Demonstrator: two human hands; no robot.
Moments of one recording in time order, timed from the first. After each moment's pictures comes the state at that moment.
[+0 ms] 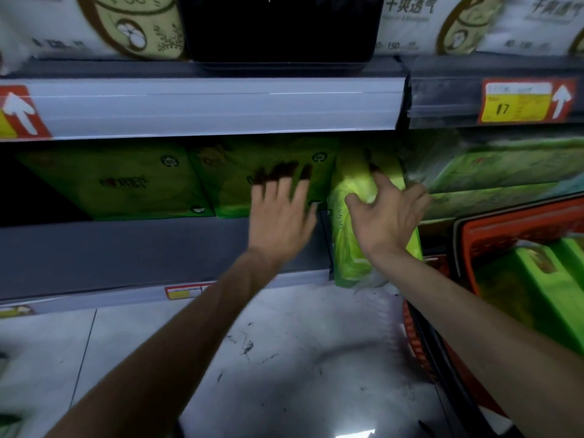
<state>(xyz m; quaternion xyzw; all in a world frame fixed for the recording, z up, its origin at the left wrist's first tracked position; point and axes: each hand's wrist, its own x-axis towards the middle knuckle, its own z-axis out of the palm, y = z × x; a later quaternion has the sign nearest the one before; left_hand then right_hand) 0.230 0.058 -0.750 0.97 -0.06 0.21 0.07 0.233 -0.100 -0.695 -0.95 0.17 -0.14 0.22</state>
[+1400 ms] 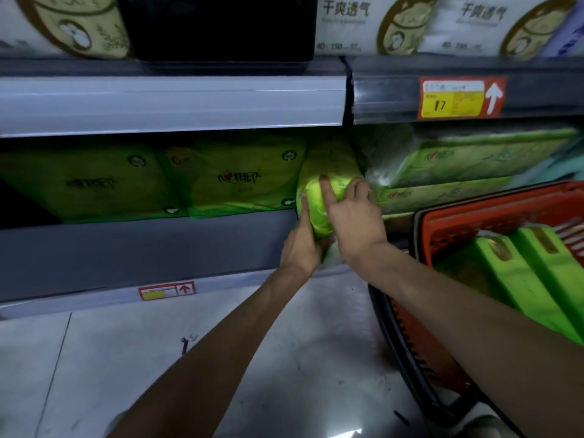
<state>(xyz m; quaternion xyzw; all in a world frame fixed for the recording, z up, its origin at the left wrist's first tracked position) 0.221 -0.035 -0.794 0.87 0.05 -0.10 0.48 0.229 -0.133 -0.700 -0.97 -0.10 -0.01 -0.20</state>
